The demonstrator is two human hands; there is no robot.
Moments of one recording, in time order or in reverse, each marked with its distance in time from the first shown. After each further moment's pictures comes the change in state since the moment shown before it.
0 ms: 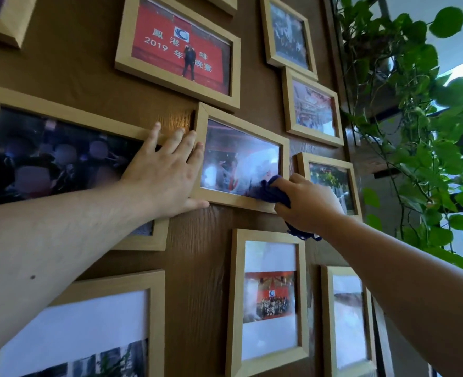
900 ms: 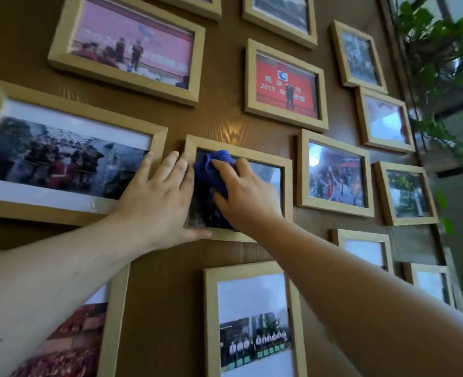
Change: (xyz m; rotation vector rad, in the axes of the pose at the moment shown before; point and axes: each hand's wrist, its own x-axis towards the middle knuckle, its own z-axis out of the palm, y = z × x) left_hand -0.169 -0.178 -0.010 0.000 -0.113 -0.098; right_hand 0.028 -0.324 -0.081 0.364 0.317 -0.186
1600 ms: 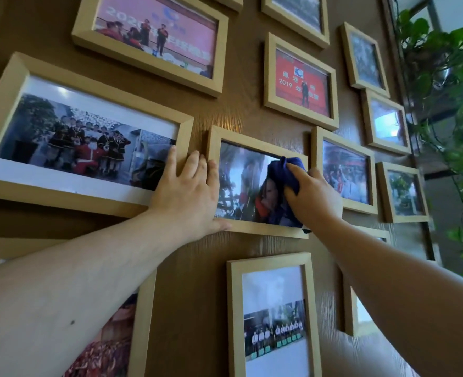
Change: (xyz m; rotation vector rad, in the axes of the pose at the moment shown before) left_hand 0.006 -0.004 0.028 -0.074 0.043 0.004; right_hand -0.020 0.067 0.003 -0.182 -0.040 0.432
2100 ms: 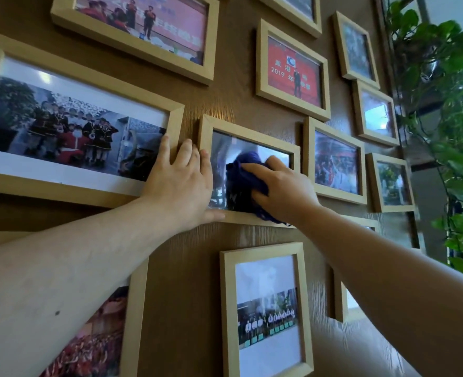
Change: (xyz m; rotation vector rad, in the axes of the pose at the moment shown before) left_hand 0.000 0.003 -0.002 0.061 0.016 0.008; right_hand -0.010 -0.030 -0.010 -0.062 -0.077 -0.428
